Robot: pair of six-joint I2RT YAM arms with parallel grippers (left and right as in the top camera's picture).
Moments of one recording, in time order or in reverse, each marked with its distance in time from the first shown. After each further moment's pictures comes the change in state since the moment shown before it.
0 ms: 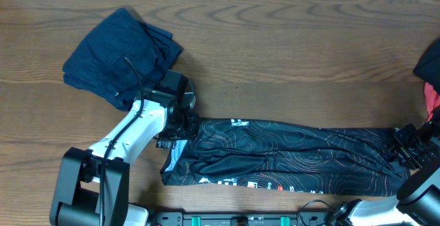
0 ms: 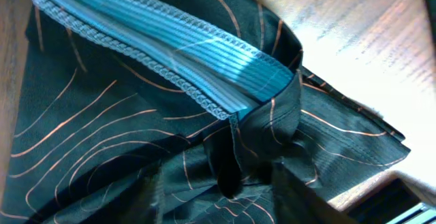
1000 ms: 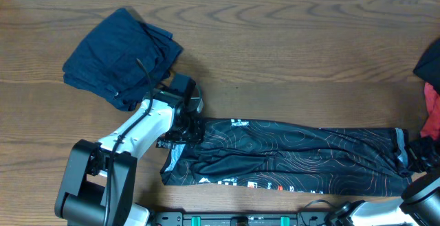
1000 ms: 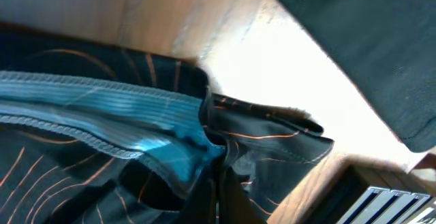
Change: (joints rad) left arm -0.048 0.042 0.000 -0.014 0.048 0.015; right arm -0.151 0.000 0.011 -0.007 0.050 0.080
